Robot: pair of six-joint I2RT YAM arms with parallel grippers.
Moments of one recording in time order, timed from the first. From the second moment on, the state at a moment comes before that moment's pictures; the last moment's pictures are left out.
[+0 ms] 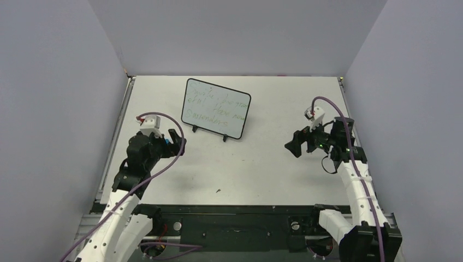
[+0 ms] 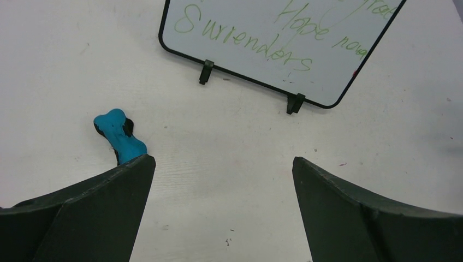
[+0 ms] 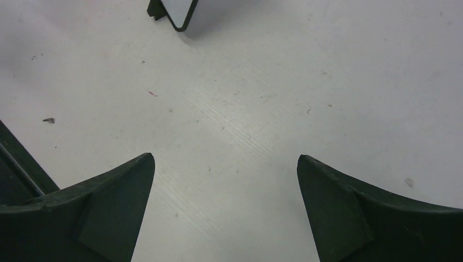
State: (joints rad) left arm -0.22 0.65 0.58 -0.27 0.05 -0.31; right arm -0.12 0.93 0.76 -0.49 -0.75 -0.35
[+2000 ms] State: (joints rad) left arm -0.10 1.70 0.99 -0.51 -0.29 -0.59; right arm 0.02 1.15 0.88 -0.50 -0.78 -0.27
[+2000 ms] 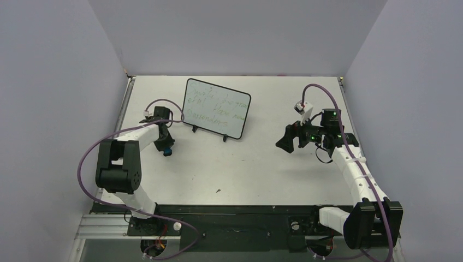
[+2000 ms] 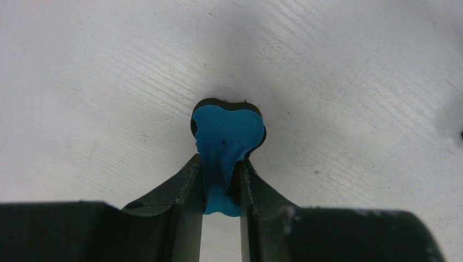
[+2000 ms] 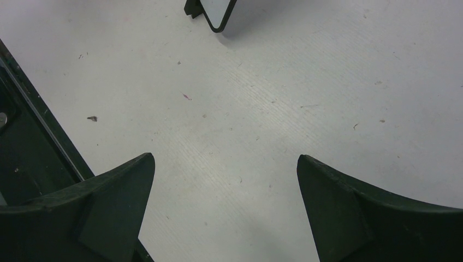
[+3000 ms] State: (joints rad) left arm -0.08 0.71 0.54 -0.21 0.35 -0.26; right arm 0.20 1.44 0.82 0.26 -0.73 0.18
